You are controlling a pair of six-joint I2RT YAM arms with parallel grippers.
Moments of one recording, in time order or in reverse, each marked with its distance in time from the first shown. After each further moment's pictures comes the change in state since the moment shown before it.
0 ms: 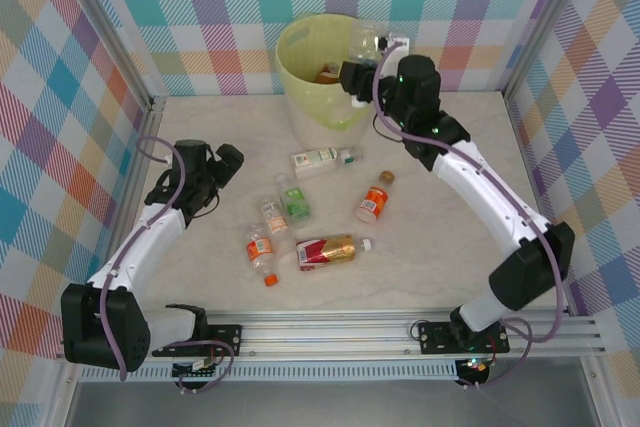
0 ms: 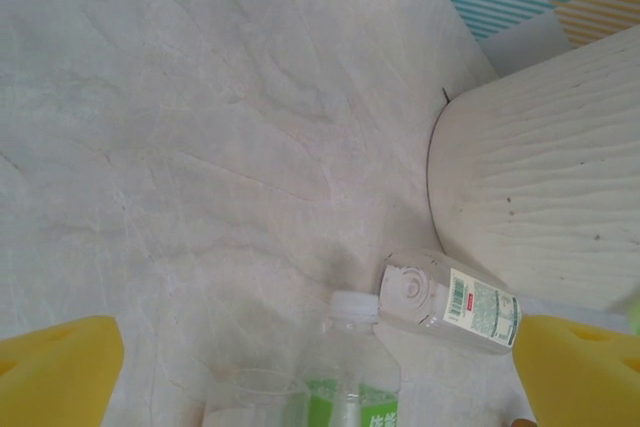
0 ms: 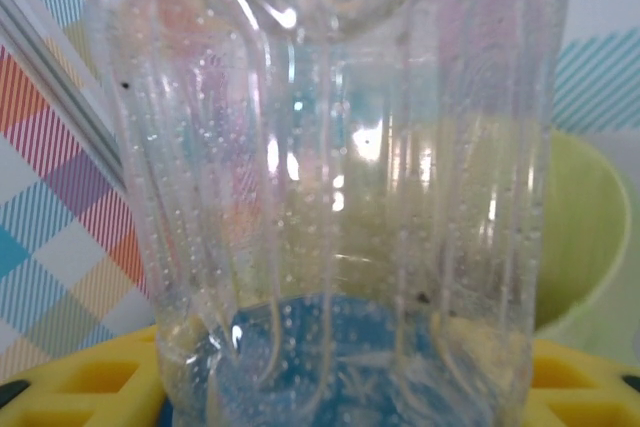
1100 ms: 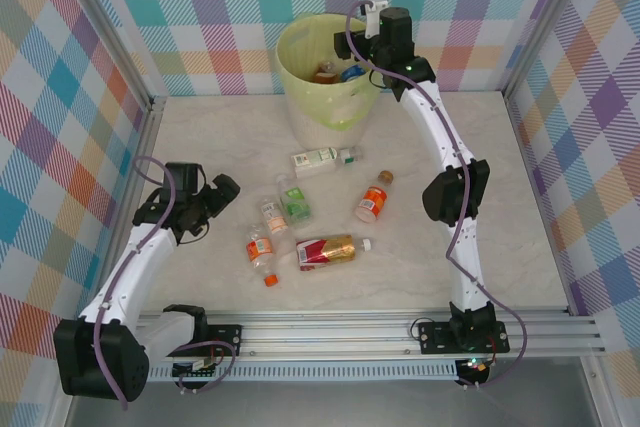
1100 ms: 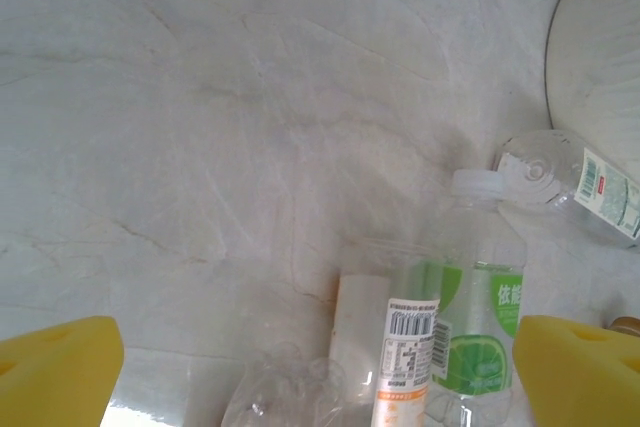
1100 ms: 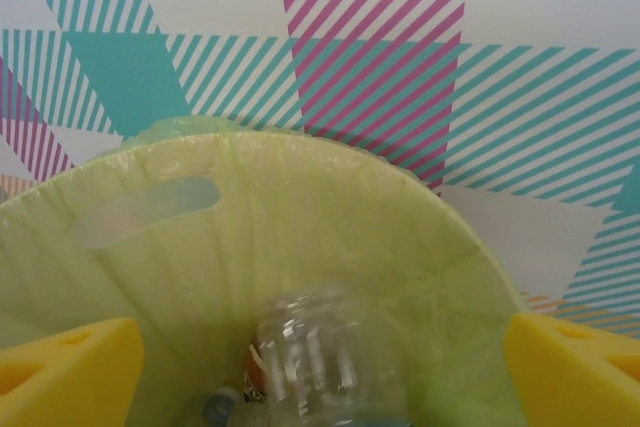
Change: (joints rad) left arm 0.039 -0.163 -0.077 -0.283 0.060 0.108; right arm -0.156 0.769 0.970 -0.388 -0.055 -0.252
